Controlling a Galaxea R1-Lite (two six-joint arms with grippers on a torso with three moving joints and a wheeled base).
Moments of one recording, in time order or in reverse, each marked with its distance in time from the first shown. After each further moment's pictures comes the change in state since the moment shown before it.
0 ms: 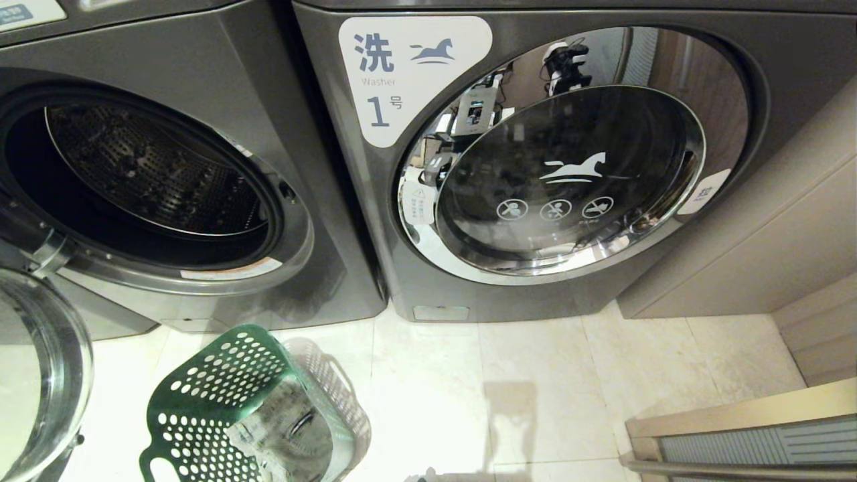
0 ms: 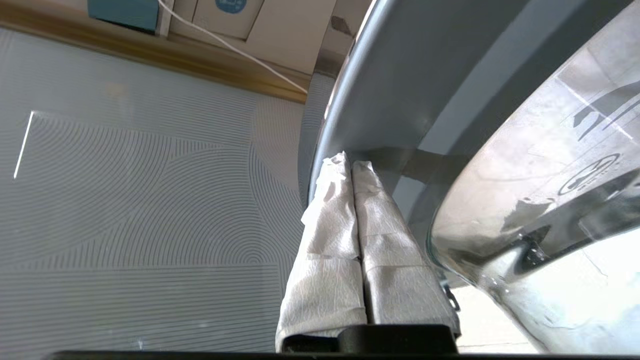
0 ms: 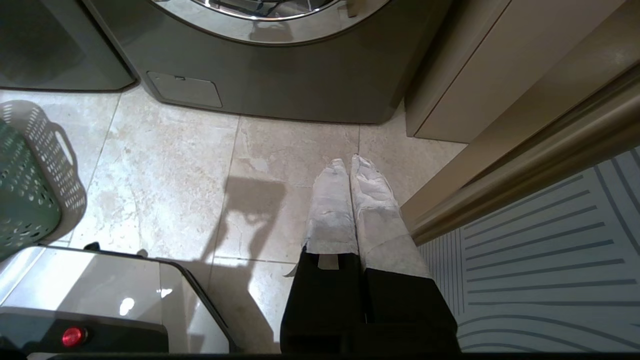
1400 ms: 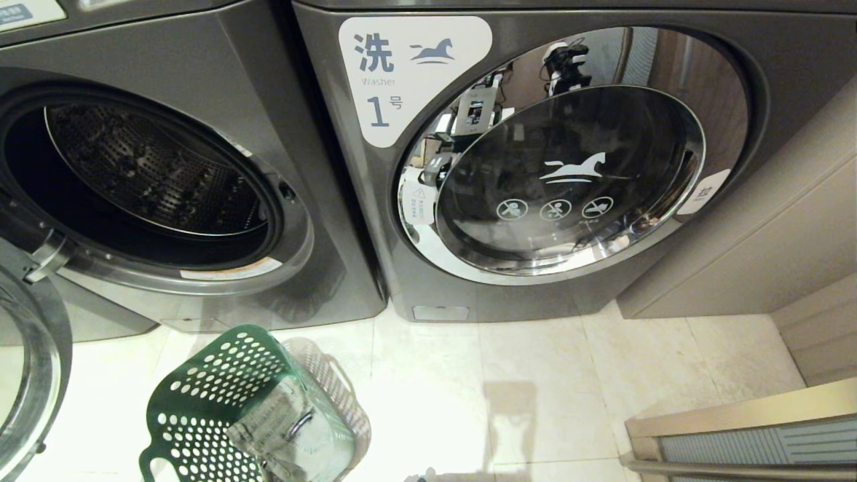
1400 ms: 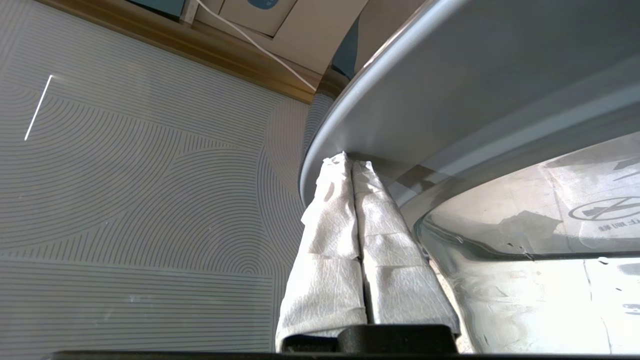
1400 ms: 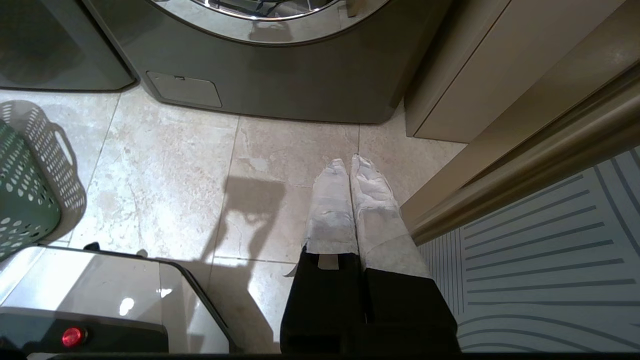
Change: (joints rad) left arm 0.123 0.285 -0.237 -0.093 0.006 -0.018; right arm 0.000 0.000 0.000 0.000 0.000 0.000
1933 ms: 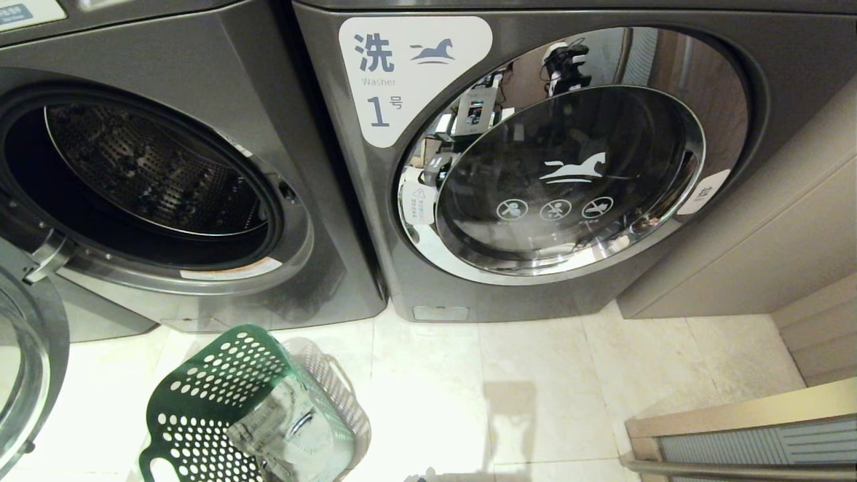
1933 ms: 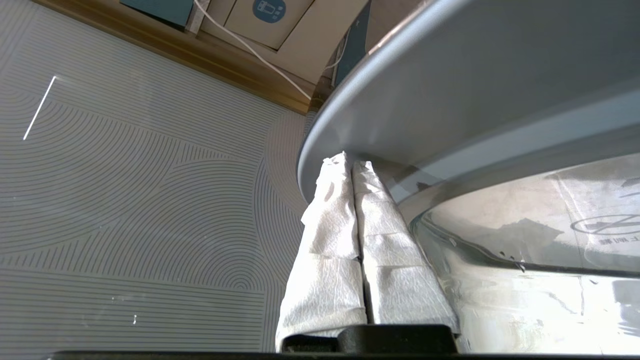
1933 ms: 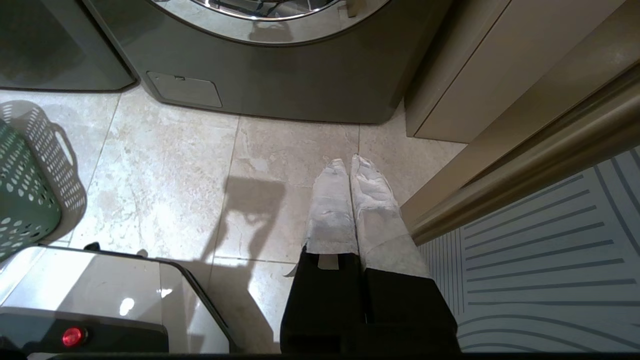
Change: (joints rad) left arm 0.018 0.078 -0.048 -0.083 0.000 0.000; right arm 0.000 0.000 0.000 0.000 0.000 0.000
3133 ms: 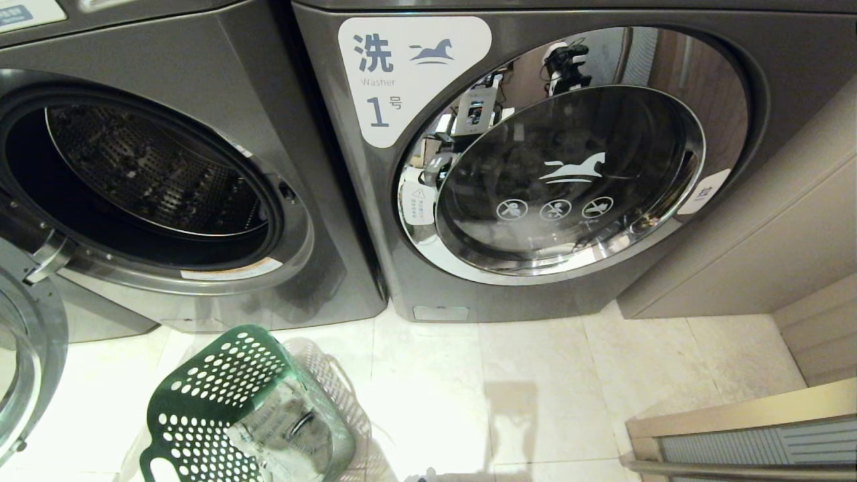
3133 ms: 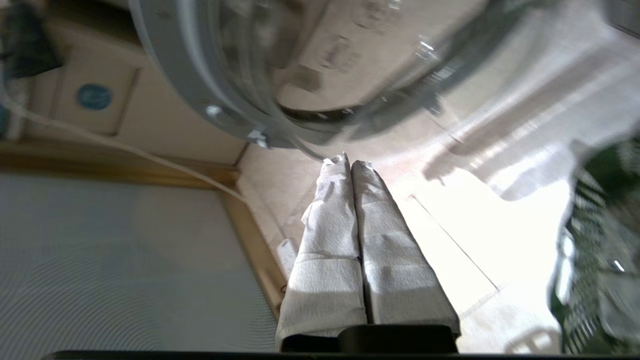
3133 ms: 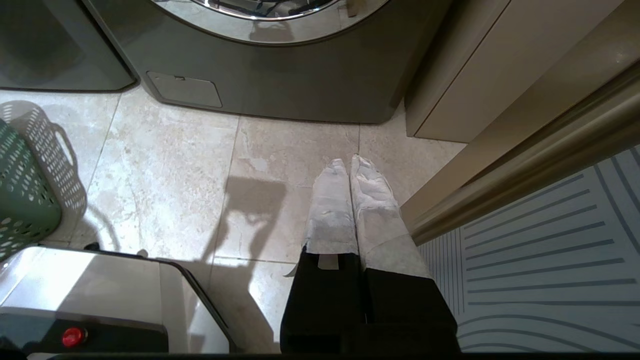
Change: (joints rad) left arm -0.245 -0.824 0.733 0.044 -0.329 0.011; right arm 0.000 0.000 0.000 0.000 0.000 0.000
